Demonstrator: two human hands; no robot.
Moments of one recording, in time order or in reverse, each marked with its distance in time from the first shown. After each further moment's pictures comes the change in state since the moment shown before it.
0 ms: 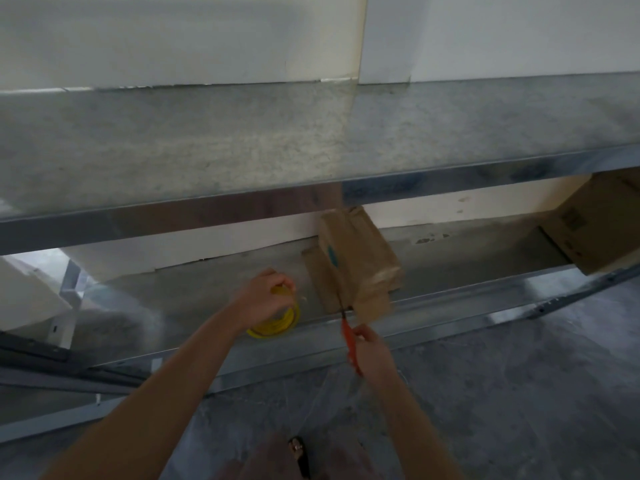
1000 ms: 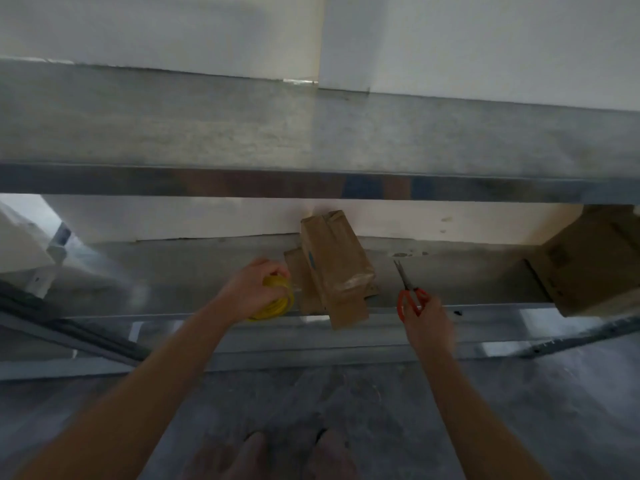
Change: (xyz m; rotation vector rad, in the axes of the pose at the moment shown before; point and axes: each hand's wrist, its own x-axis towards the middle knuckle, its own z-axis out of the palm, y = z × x) left_hand -0.015 0.070 0.050 -0.071 0.155 -0.024; right_hand 0.089 0.019 -0.187 -0.501 0.441 -0.171
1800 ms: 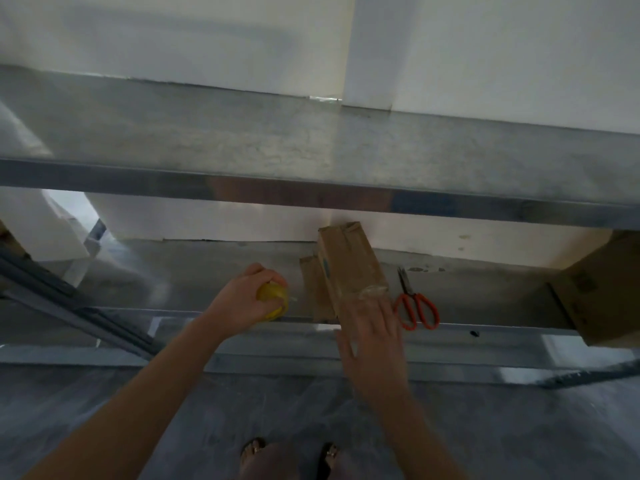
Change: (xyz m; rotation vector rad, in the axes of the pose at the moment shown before) left_hand -0.039 -0.012 -0.020 0.082 0.119 0.081; right_hand -0.106 -0.062 0.019 -0.099 0.117 -0.821
